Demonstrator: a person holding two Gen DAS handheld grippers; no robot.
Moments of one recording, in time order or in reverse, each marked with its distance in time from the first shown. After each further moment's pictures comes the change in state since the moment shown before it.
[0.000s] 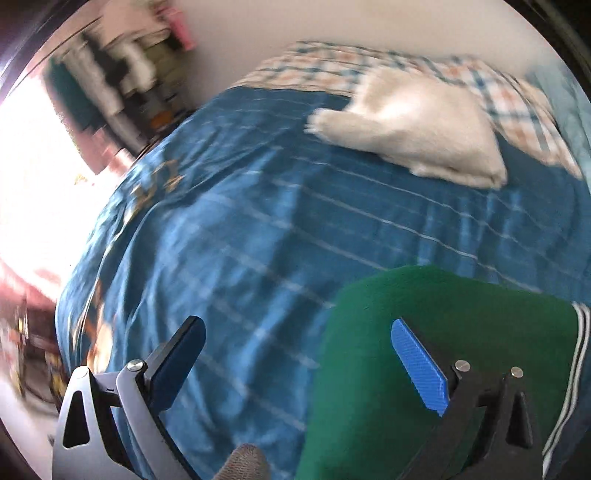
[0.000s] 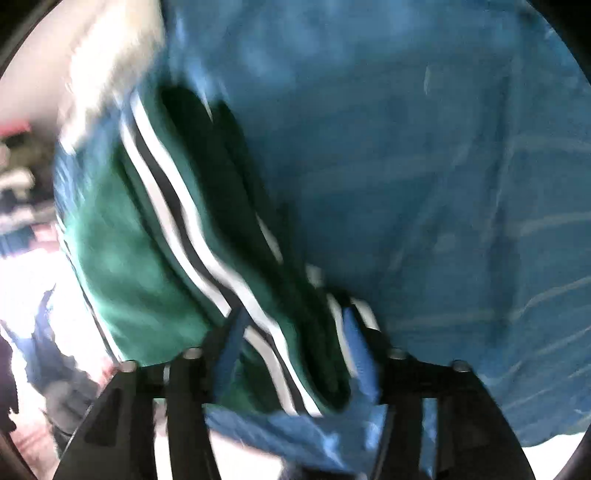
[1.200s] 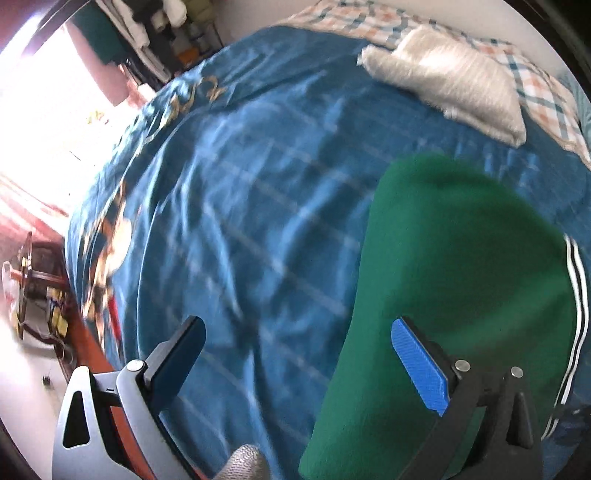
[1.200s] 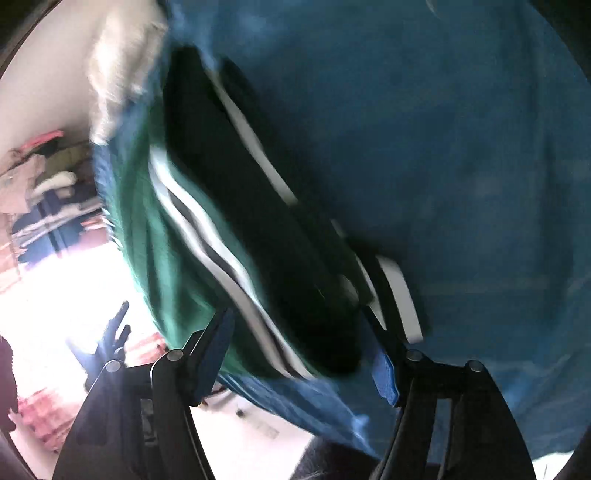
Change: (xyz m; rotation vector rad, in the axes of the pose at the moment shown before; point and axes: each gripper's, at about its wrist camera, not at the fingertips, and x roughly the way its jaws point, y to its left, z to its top) left arm -0.026 0.046 -0.096 -0.158 0.222 0.014; right arm 0.062 -0.029 -0.049 0.102 0.298 0.192
